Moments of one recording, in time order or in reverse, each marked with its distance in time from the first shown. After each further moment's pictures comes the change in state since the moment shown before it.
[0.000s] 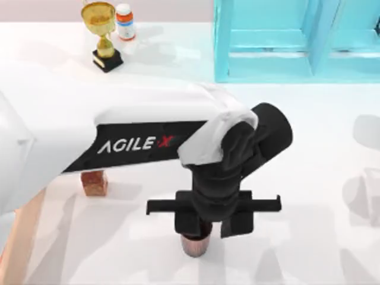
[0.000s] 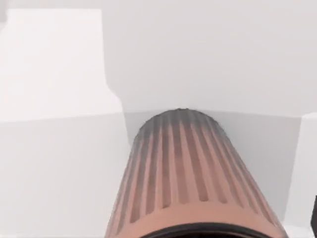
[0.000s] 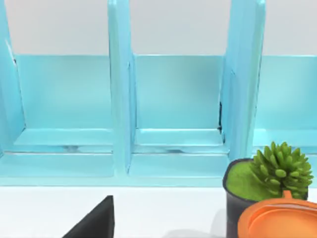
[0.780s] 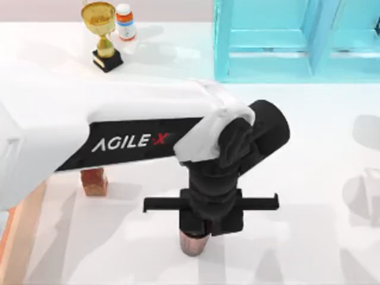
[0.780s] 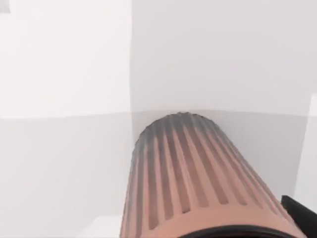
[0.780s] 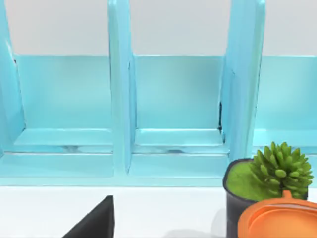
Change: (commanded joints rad) left arm 0.011 -0.017 -0.002 -0.015 0.000 0.012; right arm 0.000 0.000 0.000 0.000 0.000 0.000
